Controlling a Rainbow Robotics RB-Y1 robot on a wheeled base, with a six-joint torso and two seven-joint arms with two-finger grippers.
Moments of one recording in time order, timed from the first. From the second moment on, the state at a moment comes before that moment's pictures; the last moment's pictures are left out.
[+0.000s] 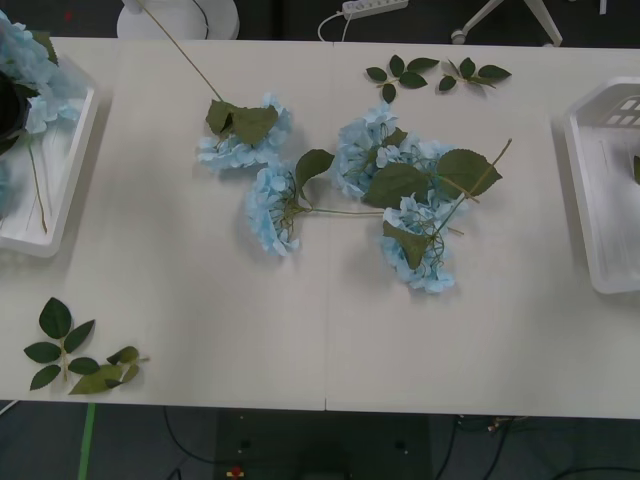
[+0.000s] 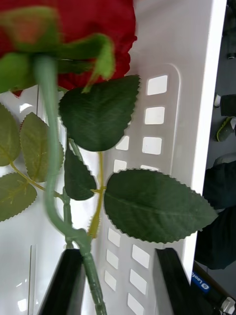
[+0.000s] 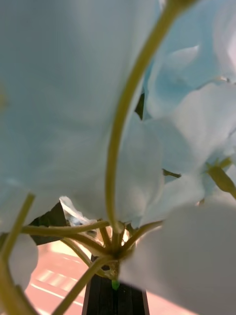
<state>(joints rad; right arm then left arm) -0.80 -0.90 0.19 -0.60 -0.41 0.82 1.78 -0.74 1.04 -0.38 -1.48 0.49 1.33 -1.26</state>
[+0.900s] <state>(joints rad) -0.90 -0.96 0.02 -0.98 -0.93 1.50 1.72 -0.76 1.05 -0.38 -0.98 0.18 0.91 -1.60</state>
